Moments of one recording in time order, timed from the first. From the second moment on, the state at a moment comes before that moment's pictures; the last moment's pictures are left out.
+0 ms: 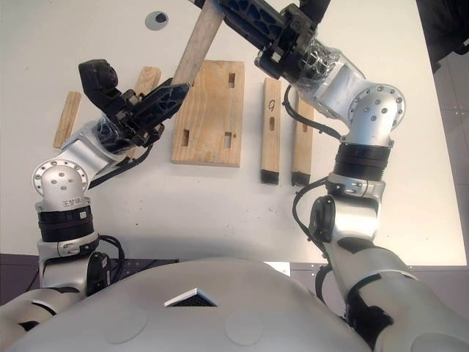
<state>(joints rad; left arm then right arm) -0.14 0.32 0.12 -0.18 -1.10 0.80 -0.86 -0.58 -0.17 -0.26 0.15 1.18 1.07 0.70</state>
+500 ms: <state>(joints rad) -0.14 0.31 0.14 -0.14 -1.02 0.75 -0.84 -0.58 -0.30 -0.24 0.24 0.92 0.83 0.84</state>
